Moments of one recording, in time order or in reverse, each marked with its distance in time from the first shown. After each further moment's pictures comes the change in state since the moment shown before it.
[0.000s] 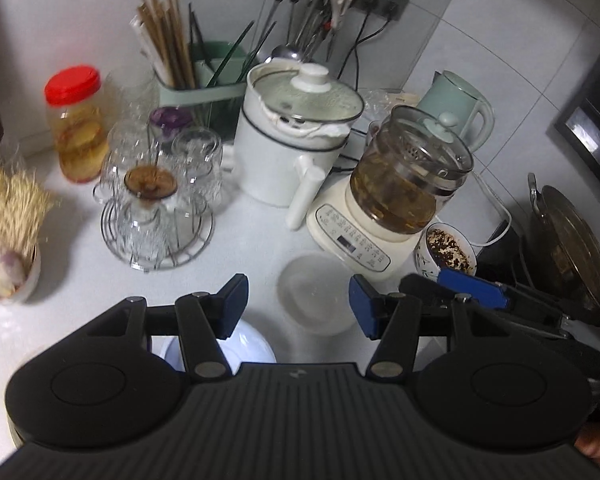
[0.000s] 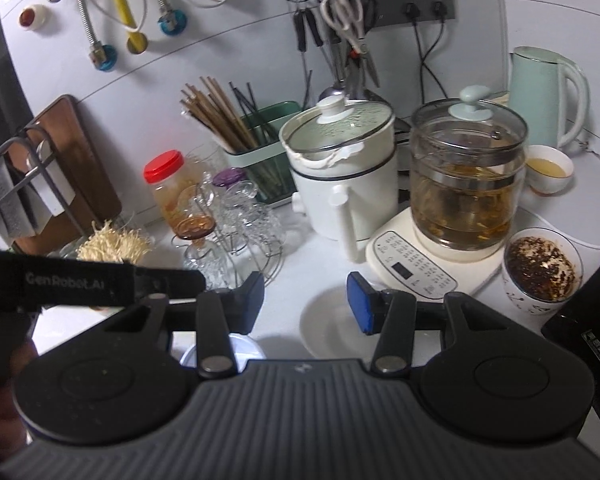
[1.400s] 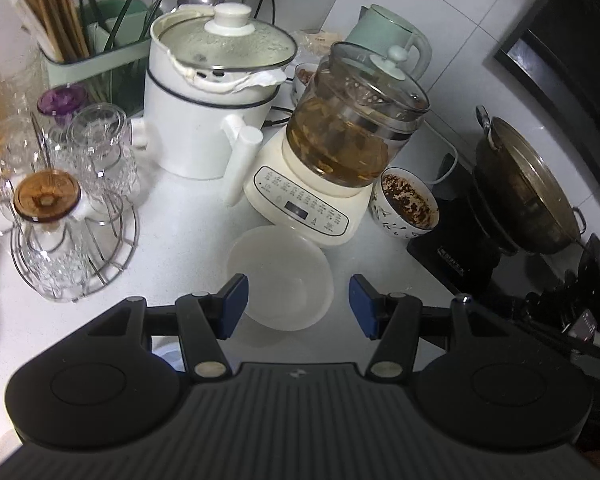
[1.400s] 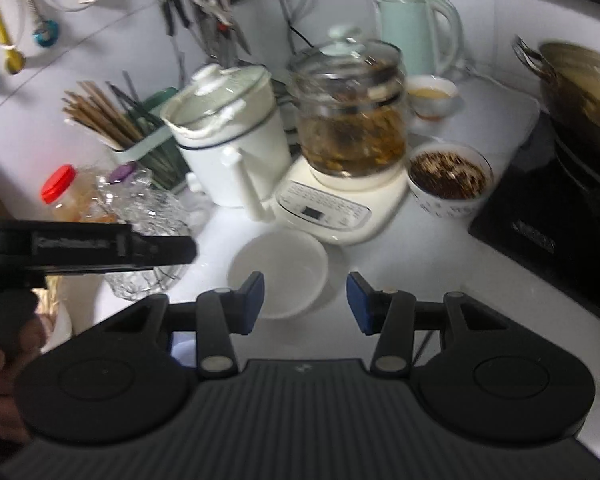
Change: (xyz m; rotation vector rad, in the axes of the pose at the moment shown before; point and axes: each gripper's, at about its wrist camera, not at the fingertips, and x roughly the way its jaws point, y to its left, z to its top) left arm 0.081 0.019 0.017 0.155 0.170 -0.259; right arm 0.004 0.004 -0.038 0.265 0.049 -0.339
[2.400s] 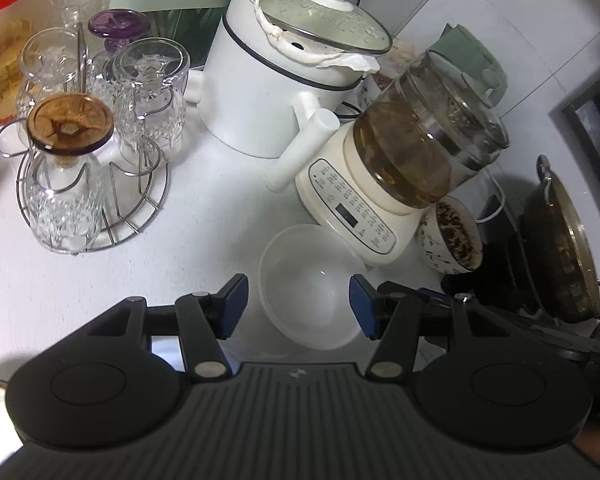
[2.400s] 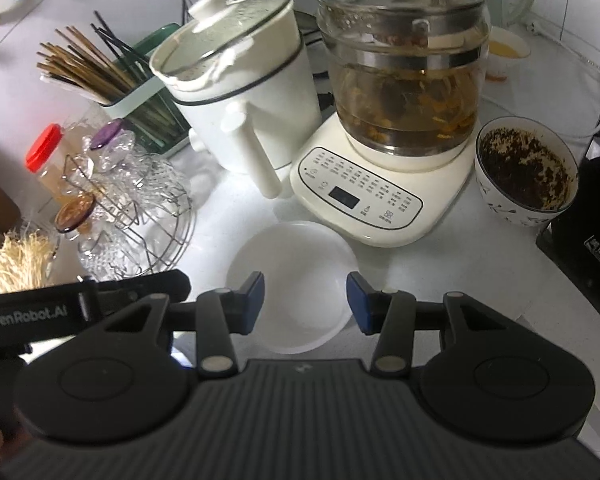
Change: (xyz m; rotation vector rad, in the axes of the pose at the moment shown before) left arm 0.042 0.032 0.000 -0.235 0.006 0.085; right arm 0.103 0.006 0.042 -0.071 0.215 0.103
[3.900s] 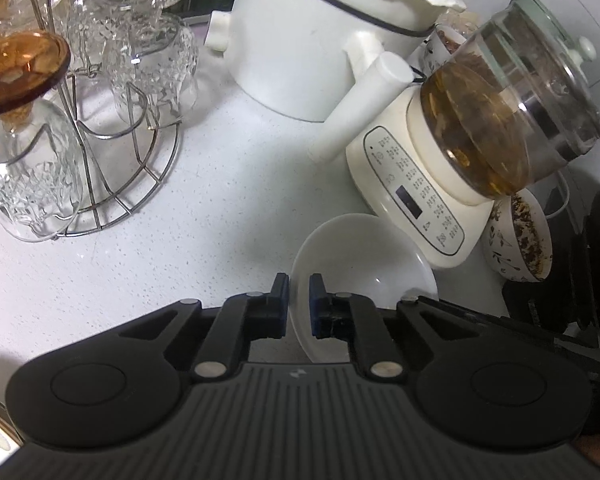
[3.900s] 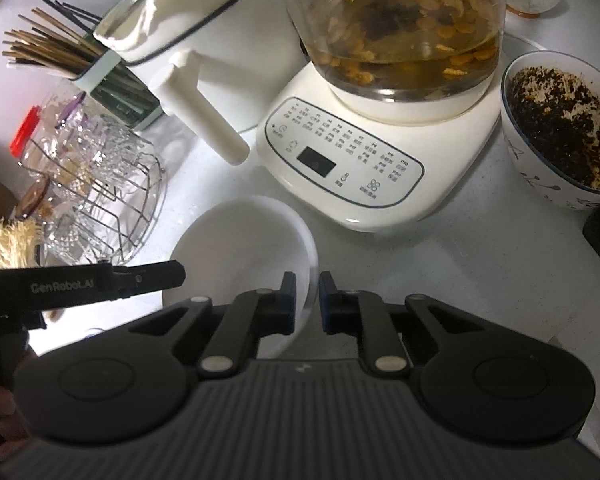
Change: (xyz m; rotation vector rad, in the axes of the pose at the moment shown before) left arm 0.077 0.008 0.009 -0.064 0.098 0.133; right arm 0.065 -0.051 0.005 0.020 0.130 0.119
